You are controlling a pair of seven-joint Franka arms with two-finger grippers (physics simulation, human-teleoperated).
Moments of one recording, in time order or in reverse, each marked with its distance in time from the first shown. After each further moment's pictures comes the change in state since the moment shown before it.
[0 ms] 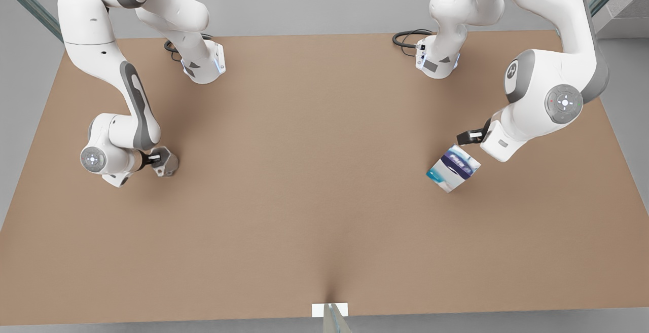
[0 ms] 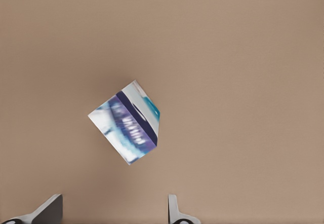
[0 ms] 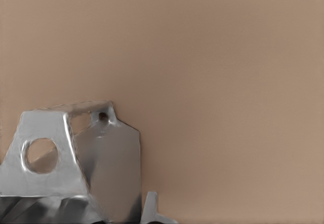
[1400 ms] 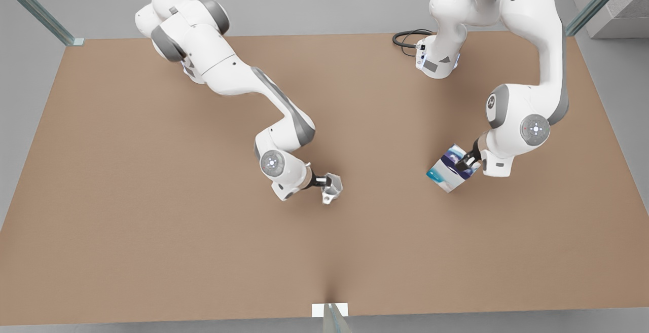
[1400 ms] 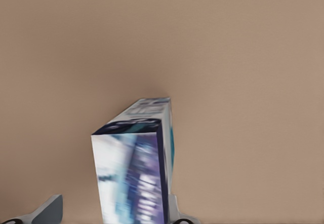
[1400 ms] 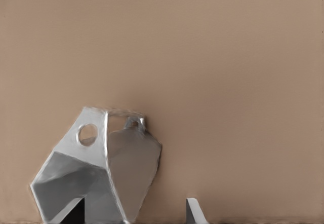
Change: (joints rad) left arm -0.042 0.019 0.103 -0.371 -0.027 0.406 -0.466; right arm 0.779 0.447 0.071 0.783 0.497 0.092 0.870
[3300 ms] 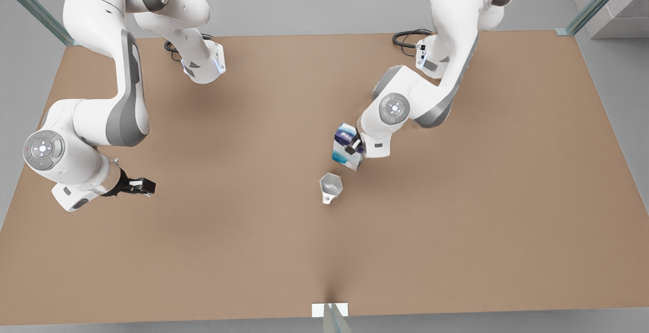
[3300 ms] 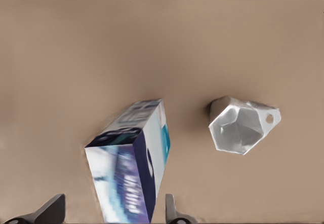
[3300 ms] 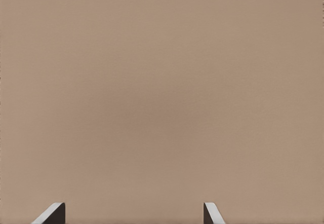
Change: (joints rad) left arm -0.179 0.100 -0.188 0.421 -0.120 -0.340 -0.404; right arm -0.458 -0.399 -0.177 0.006 -0.405 -0.526 -0.520
